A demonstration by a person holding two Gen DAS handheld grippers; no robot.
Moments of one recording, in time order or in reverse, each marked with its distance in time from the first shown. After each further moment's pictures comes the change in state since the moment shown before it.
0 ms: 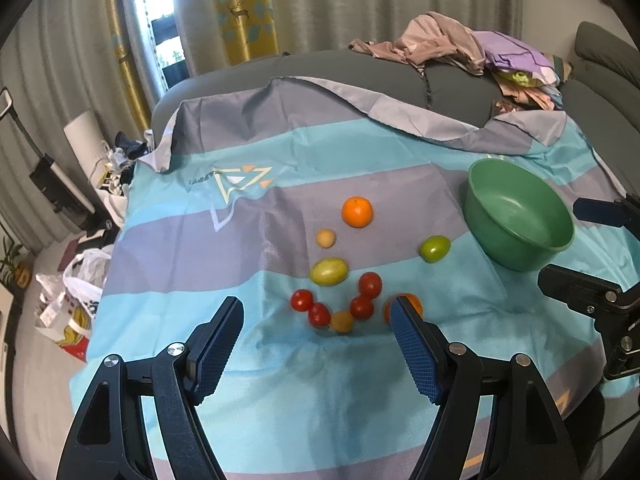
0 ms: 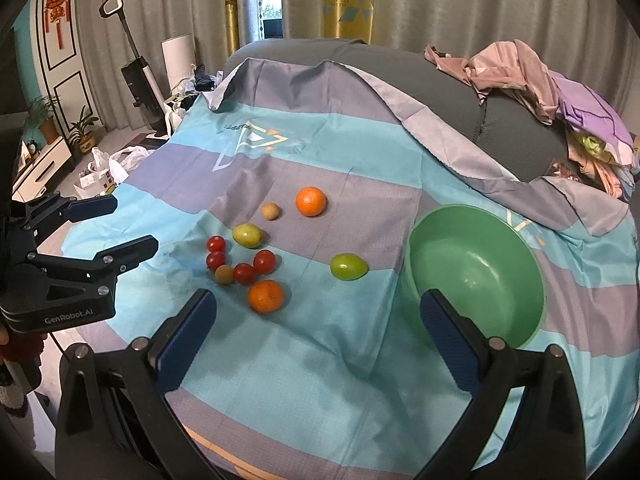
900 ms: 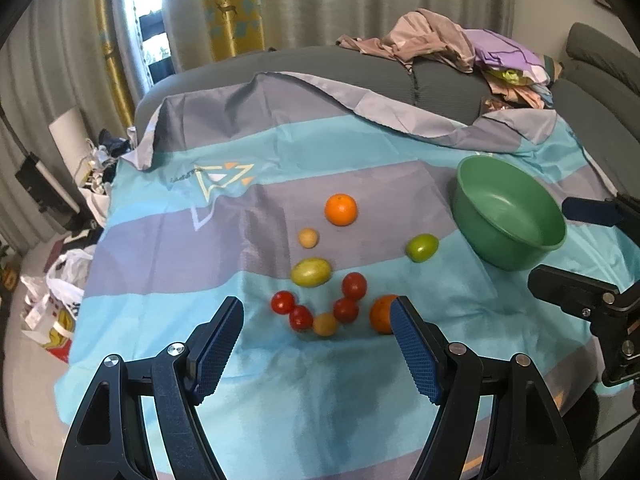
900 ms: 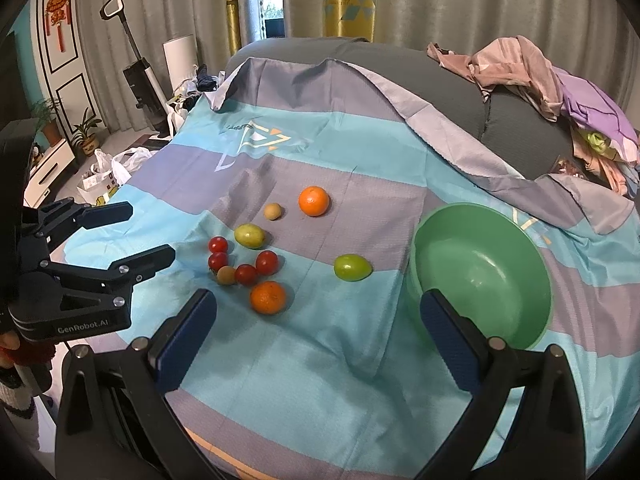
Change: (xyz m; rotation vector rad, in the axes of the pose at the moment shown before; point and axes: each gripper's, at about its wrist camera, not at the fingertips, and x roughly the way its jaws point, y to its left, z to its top) left arm 0.014 -0.005 -0.001 -0.004 0.003 -0.061; right arm 0.007 0.001 0.000 0.018 0.003 0.027
